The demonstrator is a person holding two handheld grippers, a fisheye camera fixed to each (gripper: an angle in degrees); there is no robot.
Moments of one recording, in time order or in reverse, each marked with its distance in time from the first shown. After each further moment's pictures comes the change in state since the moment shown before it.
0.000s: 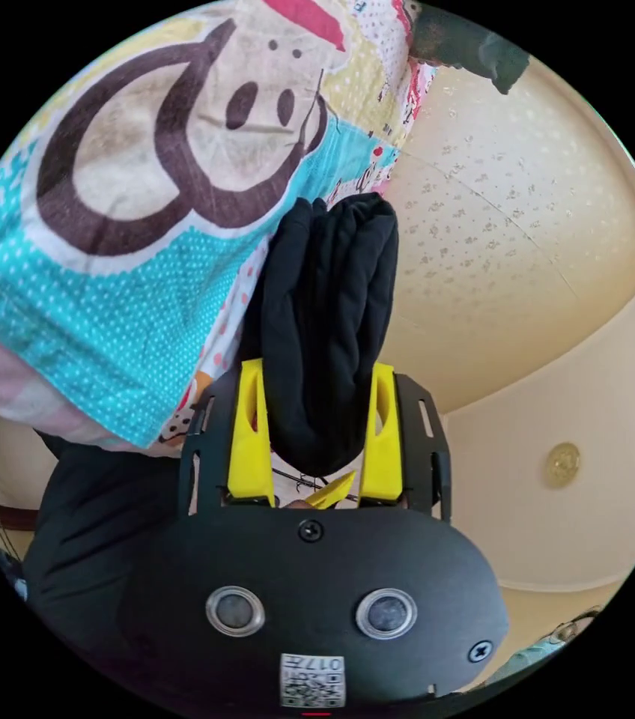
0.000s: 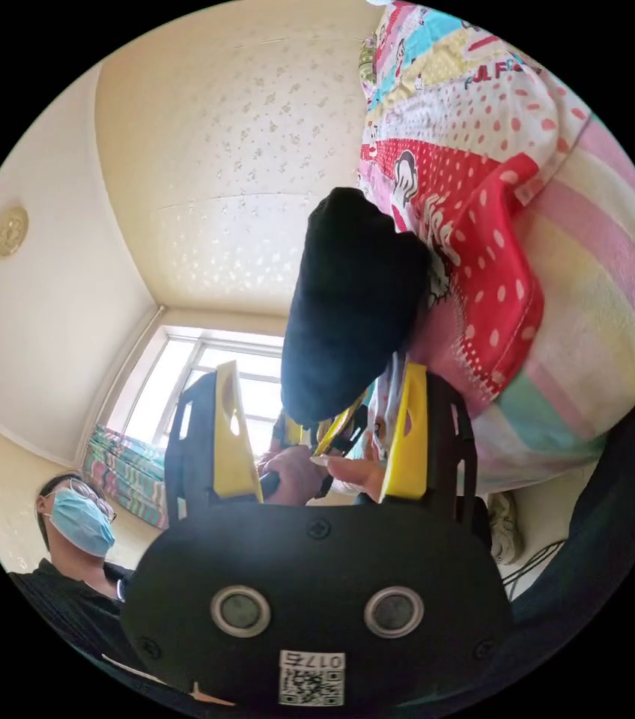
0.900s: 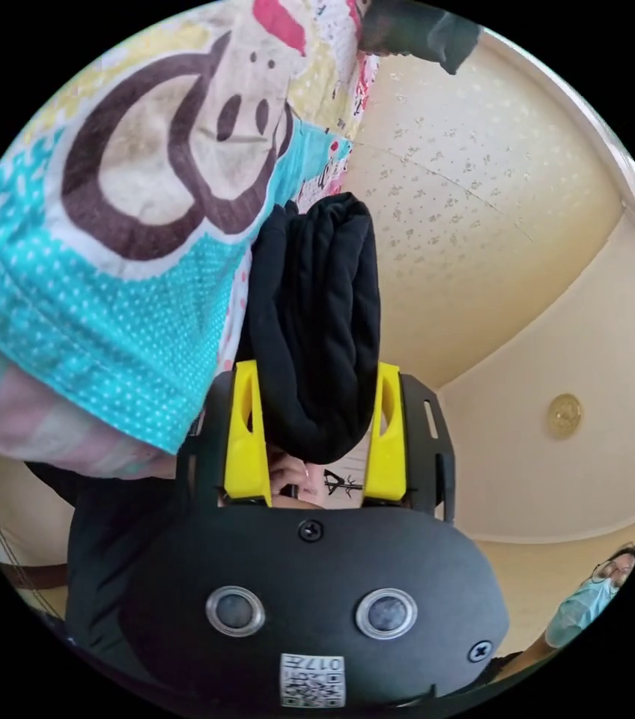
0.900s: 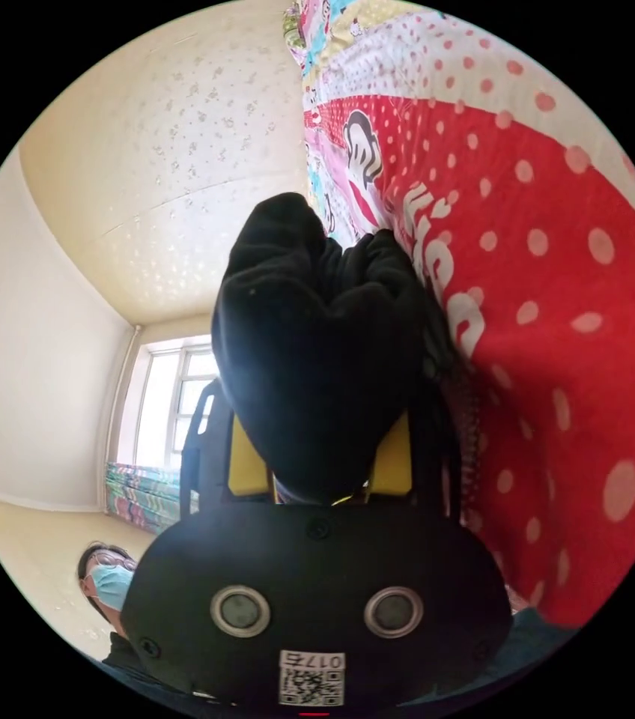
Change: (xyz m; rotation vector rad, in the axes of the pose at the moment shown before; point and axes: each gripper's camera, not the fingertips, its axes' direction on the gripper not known) left arm -0.042 -0.035 -0.004 0.000 0.030 0.195; right arm -0.025 -0.070 0.123 -0.128 0.032 0.203
